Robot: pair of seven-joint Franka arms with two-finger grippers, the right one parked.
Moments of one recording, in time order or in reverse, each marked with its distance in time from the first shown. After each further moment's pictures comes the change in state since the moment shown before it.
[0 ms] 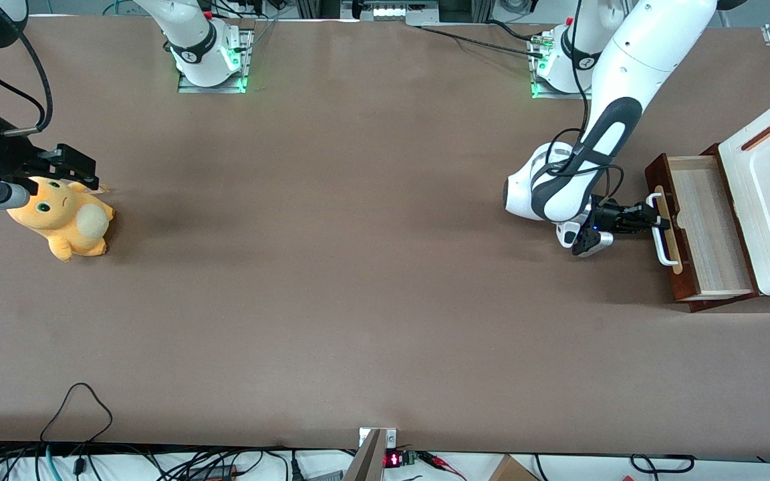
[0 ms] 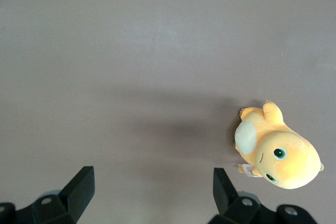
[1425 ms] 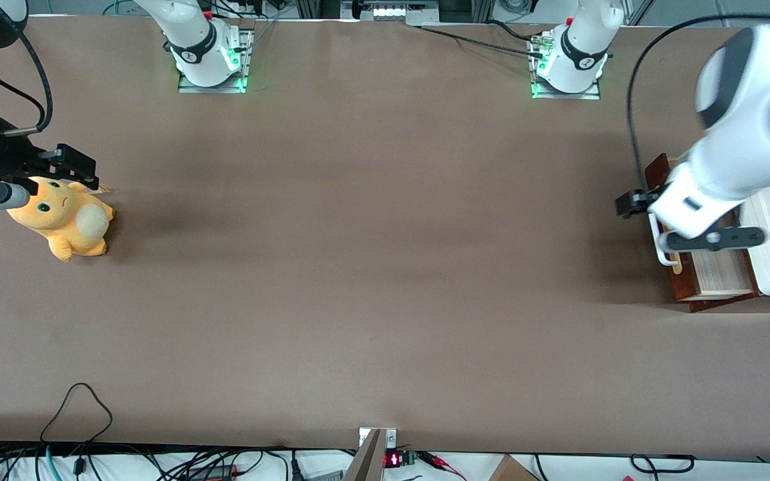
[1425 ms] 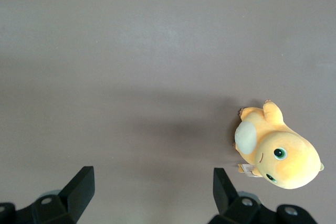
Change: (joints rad) arm 0.082 -0.403 0.163 0.590 -1.369 0.180 0.940
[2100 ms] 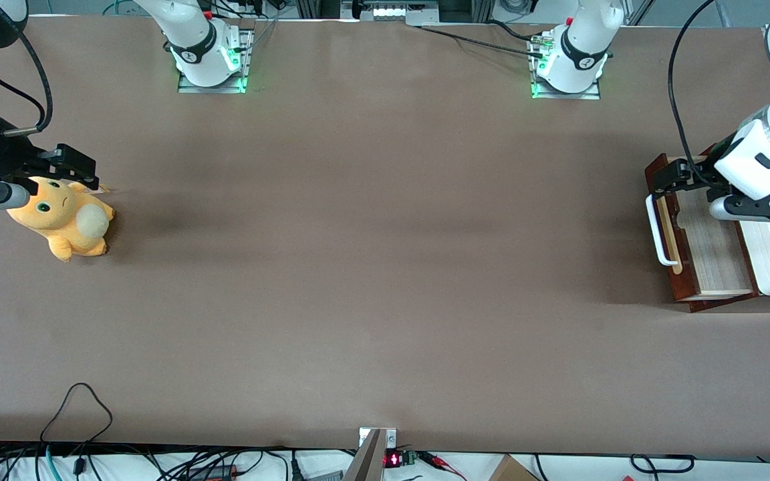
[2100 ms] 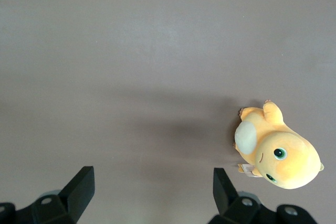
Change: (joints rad) arm 0.004 -0.140 0.103 -0.158 -0.102 0.104 0.184
